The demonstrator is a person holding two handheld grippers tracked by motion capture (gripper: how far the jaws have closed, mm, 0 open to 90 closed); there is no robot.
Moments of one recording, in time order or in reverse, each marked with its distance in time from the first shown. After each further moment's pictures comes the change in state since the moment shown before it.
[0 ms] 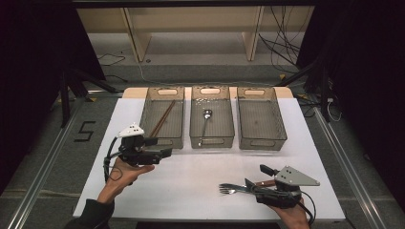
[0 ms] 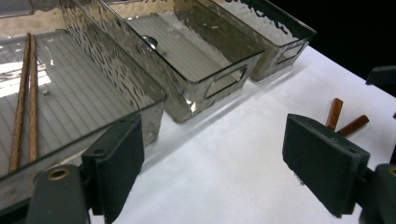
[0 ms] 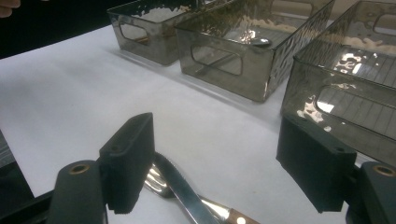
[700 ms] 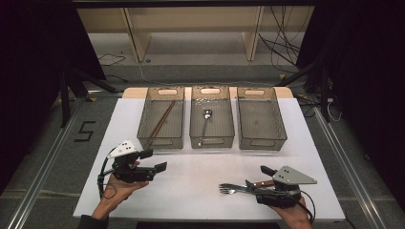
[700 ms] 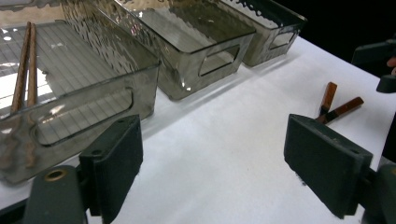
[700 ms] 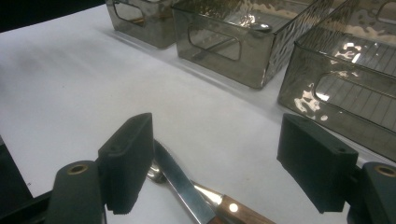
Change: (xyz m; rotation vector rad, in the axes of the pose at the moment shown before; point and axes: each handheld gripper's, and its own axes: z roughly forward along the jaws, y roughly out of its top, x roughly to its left) left arm -0.006 -0.042 -0.015 -0.046 -0.002 0.035; right arm -0.002 -0.001 0.002 0.064 -0.011 -0.030
